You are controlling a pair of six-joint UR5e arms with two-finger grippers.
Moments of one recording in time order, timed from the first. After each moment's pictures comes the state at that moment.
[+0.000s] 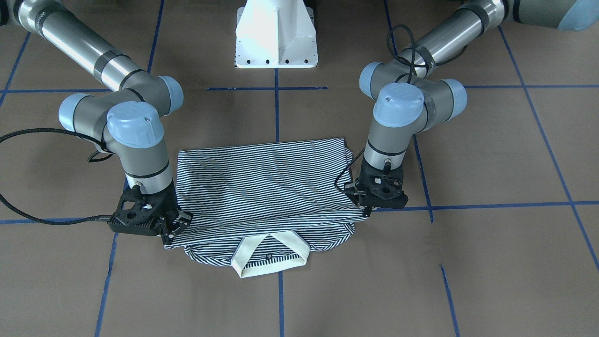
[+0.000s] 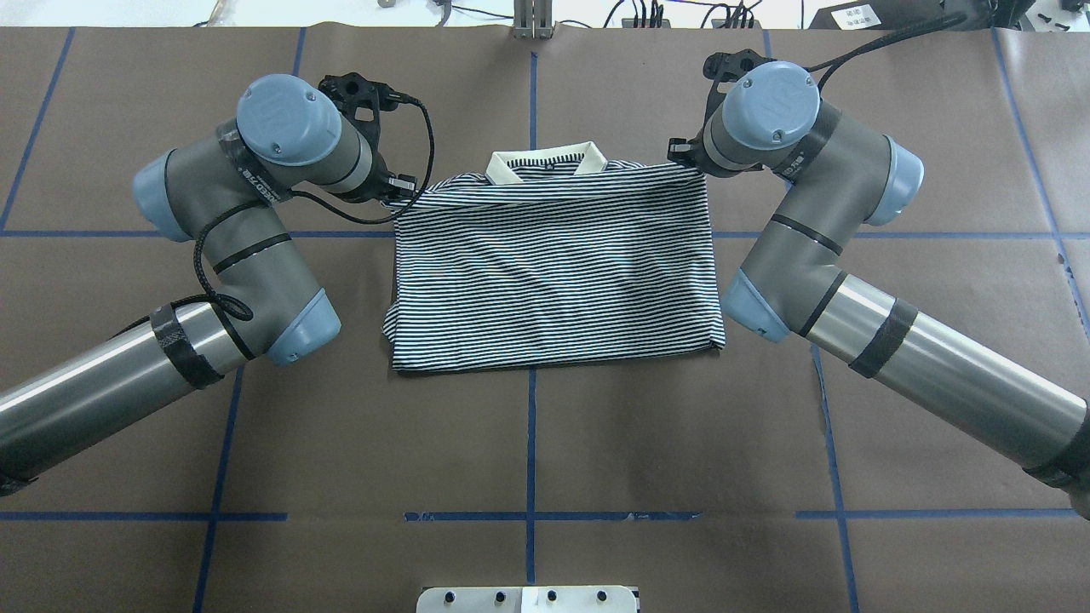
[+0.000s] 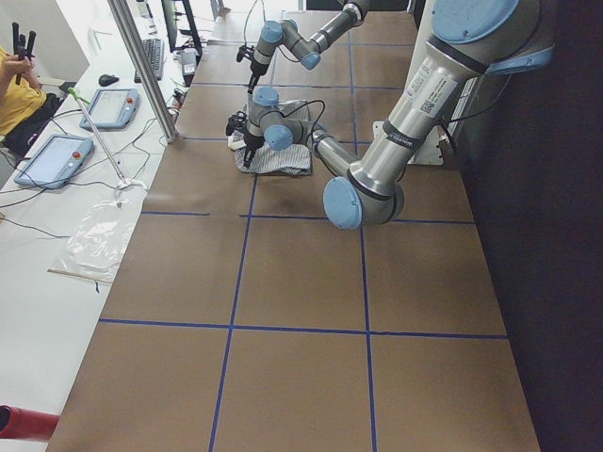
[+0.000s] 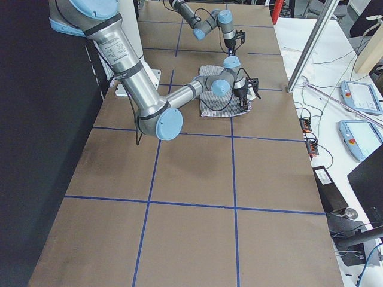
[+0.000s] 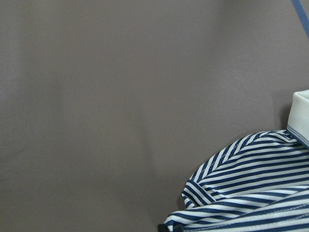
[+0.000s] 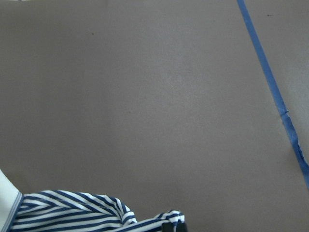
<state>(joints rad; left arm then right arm) -0.73 -2.23 -1.41 -1.92 -1.77 -0.93 0.77 -0.94 1.37 -1.23 1.68 1.17</state>
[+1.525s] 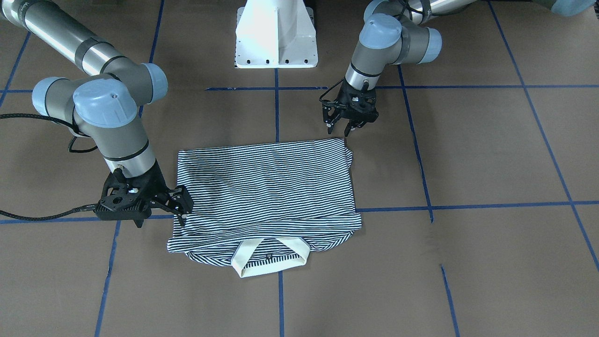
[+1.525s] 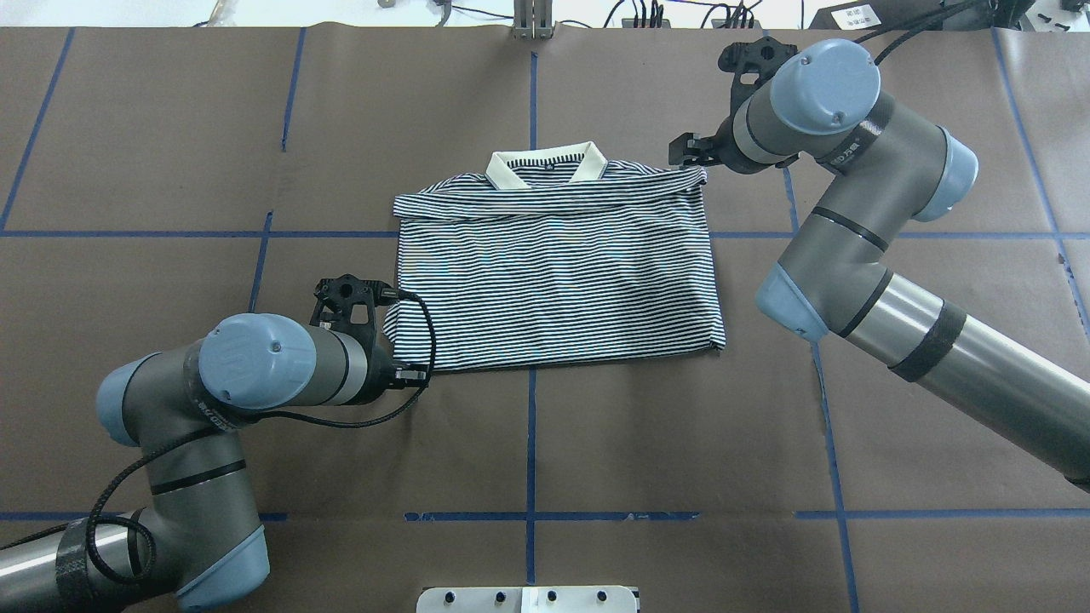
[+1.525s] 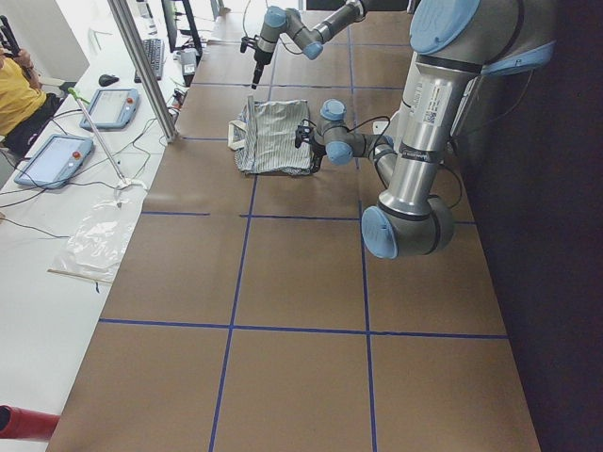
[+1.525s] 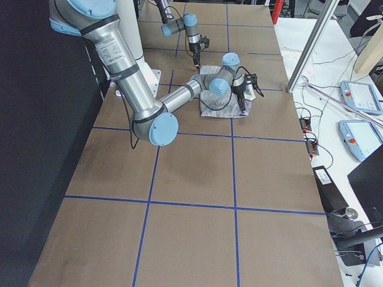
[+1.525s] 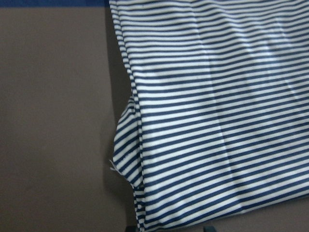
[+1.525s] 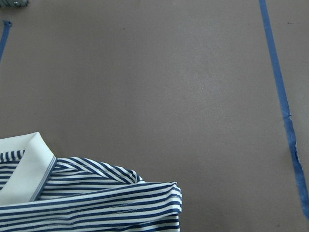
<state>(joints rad) -0.41 -1.94 -1.78 -1.98 -1.70 -1.24 0.81 -1.01 1.50 -1.23 1.79 1.05</state>
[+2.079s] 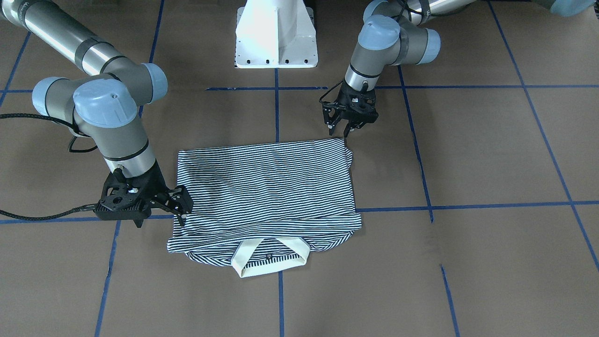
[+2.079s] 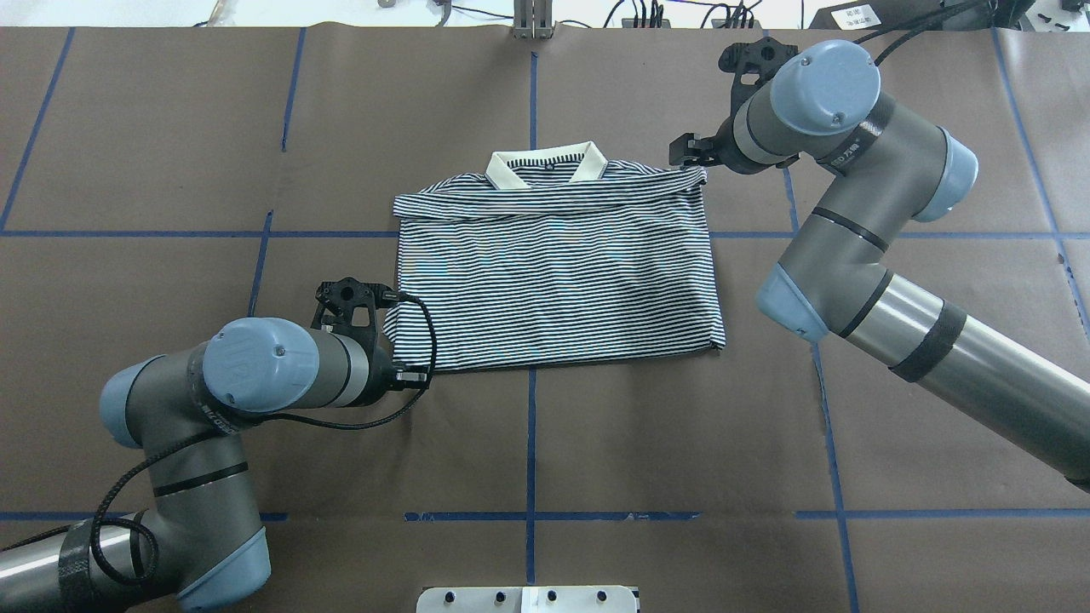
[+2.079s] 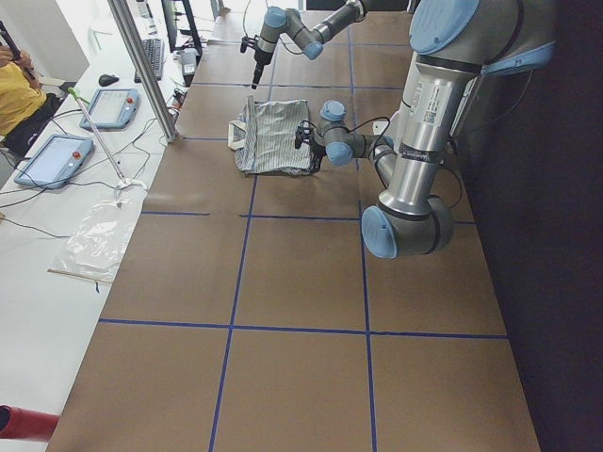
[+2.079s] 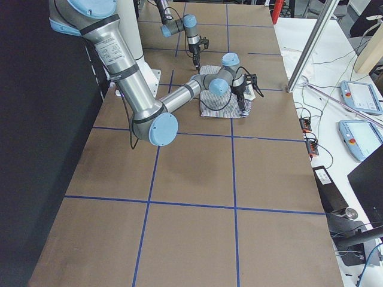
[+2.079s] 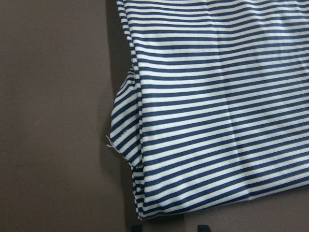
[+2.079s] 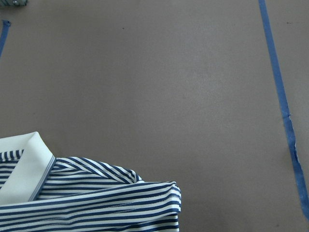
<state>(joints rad) -0.42 -1.94 -1.78 -1.98 -1.69 -1.24 0.81 -1.01 1.50 -1.23 1.78 1.05</state>
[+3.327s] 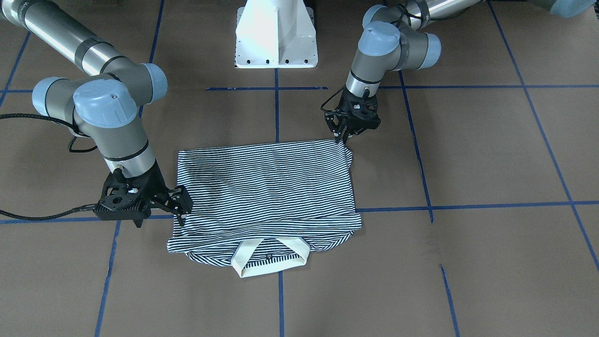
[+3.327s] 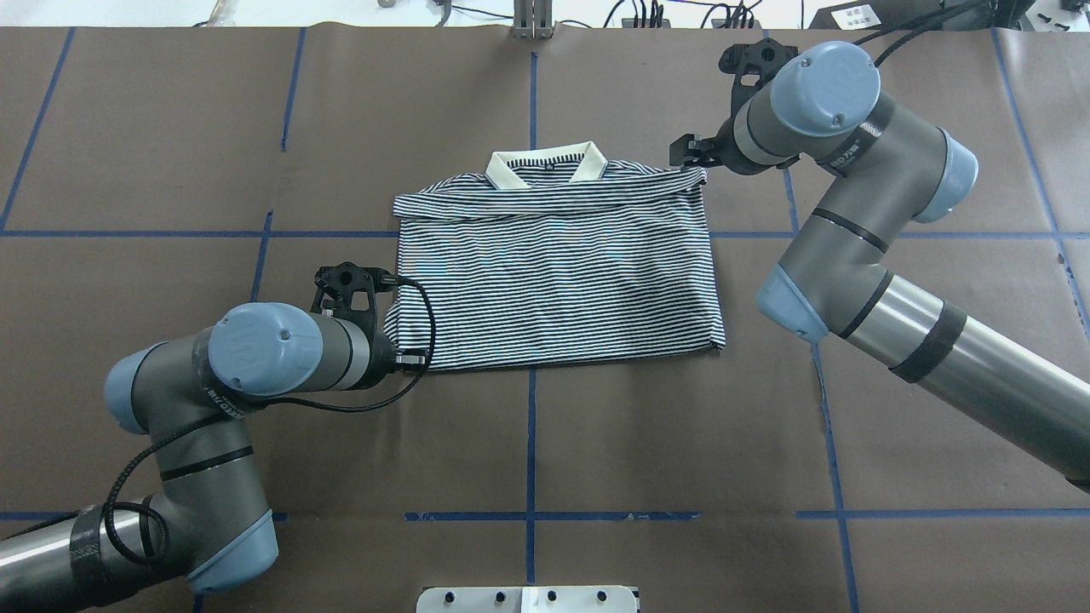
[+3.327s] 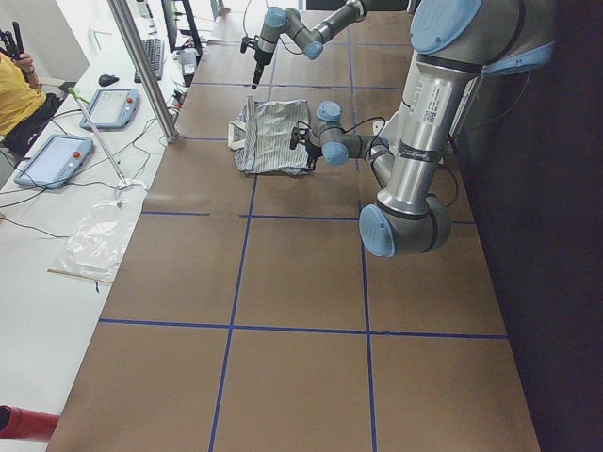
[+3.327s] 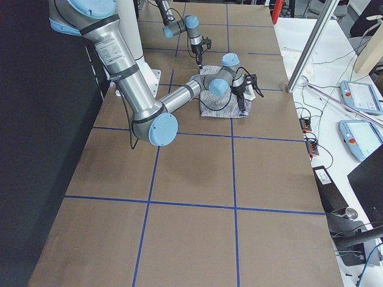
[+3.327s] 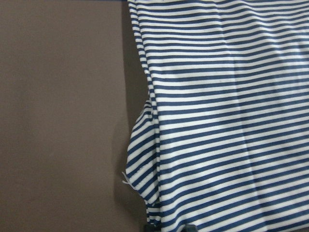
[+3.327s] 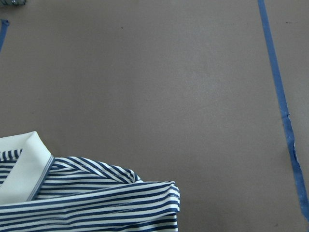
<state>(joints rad) -0.43 -1.95 -1.75 -1.98 -1.68 -1.24 0.81 -1.01 1.50 -1.23 1.78 1.05</state>
